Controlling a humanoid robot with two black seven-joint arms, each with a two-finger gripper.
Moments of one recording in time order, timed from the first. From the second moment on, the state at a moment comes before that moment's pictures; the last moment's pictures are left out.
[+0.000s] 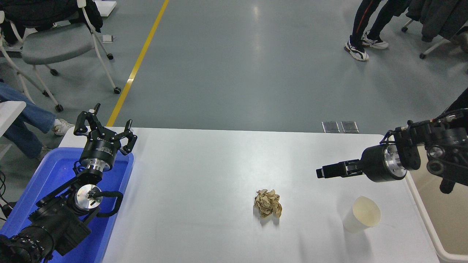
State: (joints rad) left arm -0.59 0.29 -0.81 -0.47 -0.06 -0.51 -0.60; right arm 1.26 -0.81 -0.20 1.42 -1.30 0.44 0.04
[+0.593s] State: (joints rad) left arm -0.59 0.29 -0.81 -0.47 -0.06 -0.51 -0.60; right arm 1.24 -0.79 -0.32 1.33 -1.48 0.45 0.07
